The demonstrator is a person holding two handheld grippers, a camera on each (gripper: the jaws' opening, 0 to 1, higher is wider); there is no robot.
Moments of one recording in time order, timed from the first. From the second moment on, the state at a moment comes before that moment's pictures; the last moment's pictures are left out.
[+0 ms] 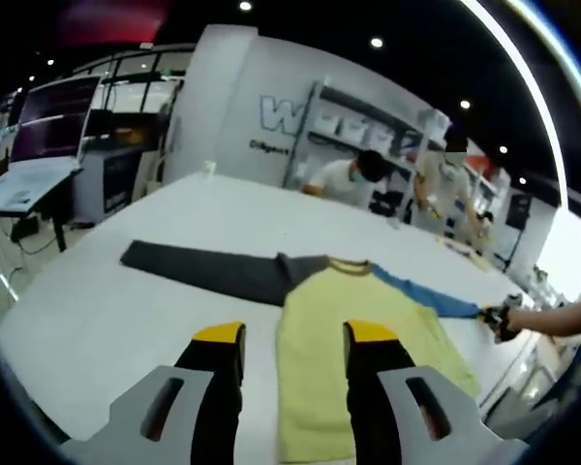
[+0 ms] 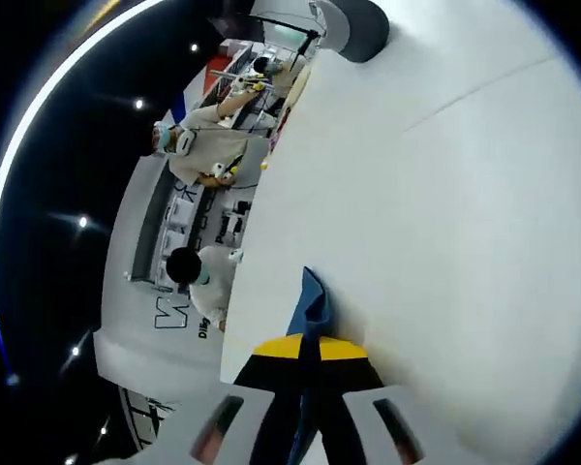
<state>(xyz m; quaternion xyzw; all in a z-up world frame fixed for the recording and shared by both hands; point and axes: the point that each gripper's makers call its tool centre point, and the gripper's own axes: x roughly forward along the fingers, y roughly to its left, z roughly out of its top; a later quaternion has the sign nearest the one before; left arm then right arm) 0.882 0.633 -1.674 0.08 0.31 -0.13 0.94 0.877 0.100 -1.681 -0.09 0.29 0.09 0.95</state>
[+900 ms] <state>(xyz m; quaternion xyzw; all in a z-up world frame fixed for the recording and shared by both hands) 0.819 0.605 -1.596 -0.11 0.24 -0.17 0.95 0.787 0.069 -1.600 0.16 0.16 0.03 0.97</state>
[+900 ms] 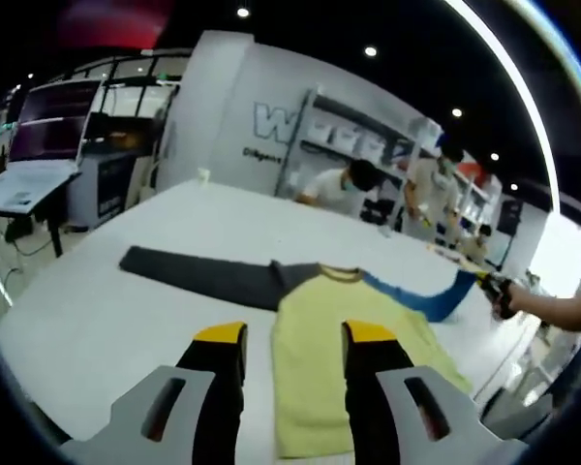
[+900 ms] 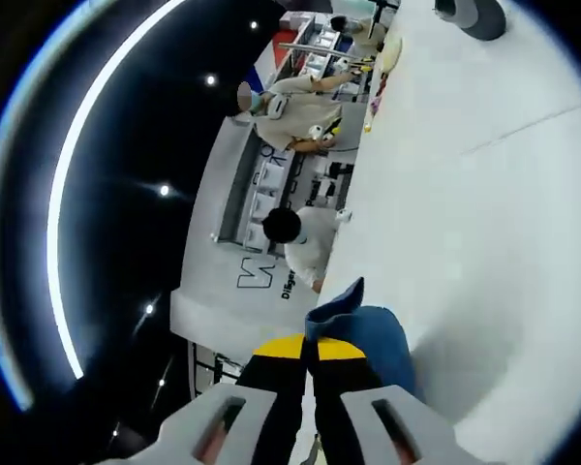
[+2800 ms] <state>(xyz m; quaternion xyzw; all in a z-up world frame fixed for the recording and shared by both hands) 0.644 0.559 -1.550 -0.14 0.19 -0.09 0.97 0.761 -0.075 -1.661 0.66 0.09 -0.14 0.74</state>
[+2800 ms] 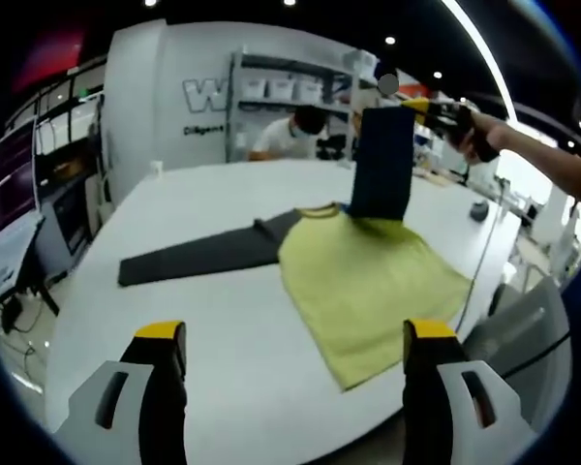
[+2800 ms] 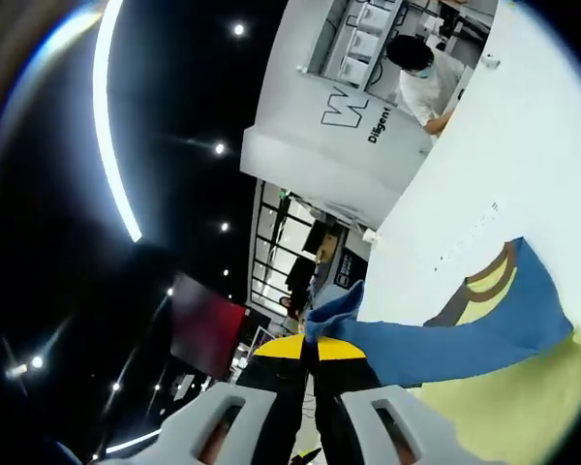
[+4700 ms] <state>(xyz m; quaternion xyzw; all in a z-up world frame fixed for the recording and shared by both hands) 0.607 0.562 -1.532 -0.14 0.18 -0.11 0.97 0.802 0.076 -1.466 0.60 0.04 0.11 0.79</state>
